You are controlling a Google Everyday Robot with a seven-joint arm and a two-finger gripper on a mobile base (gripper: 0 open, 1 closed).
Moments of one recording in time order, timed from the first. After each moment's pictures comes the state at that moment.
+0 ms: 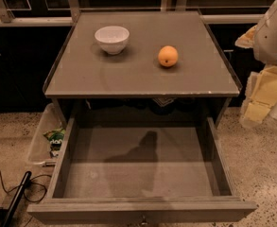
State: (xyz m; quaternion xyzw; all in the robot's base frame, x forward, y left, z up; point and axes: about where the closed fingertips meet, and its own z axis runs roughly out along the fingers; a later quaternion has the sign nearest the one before) arm 0.438 -0.217 0.976 -0.60 0.78 -0.03 0.16
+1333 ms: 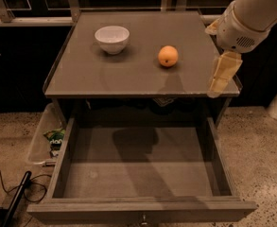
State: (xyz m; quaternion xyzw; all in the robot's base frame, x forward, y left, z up) arm 0.559 -0.199 0.942 -0.64 0.74 -0.04 0.21
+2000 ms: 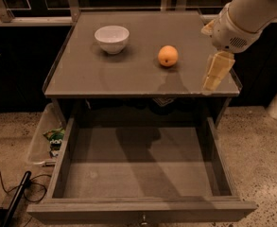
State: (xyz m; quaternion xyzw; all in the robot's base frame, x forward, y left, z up) arm 0.577 -0.197 0.933 -0.63 0.74 -0.03 0.23
